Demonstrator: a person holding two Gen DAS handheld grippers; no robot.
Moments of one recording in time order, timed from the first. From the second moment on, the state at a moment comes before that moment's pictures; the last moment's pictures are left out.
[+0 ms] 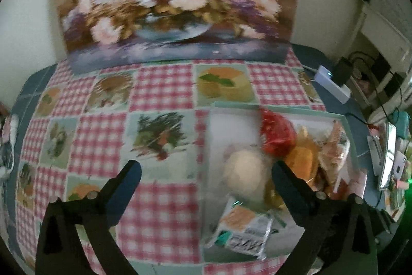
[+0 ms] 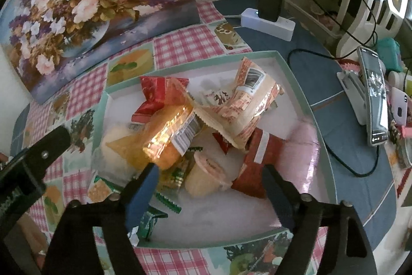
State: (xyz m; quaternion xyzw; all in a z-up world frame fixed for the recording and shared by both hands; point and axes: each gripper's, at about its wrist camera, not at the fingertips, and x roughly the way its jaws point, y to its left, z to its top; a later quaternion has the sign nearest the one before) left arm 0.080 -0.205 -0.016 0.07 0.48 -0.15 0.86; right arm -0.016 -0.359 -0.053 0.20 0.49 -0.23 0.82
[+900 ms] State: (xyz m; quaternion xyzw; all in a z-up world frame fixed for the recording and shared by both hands) left arm 0.000 -0.111 -0.022 0.14 0.45 -0.03 0.88; right arm -0.070 -0.287 -0.057 0.14 0.48 -0.21 0.84
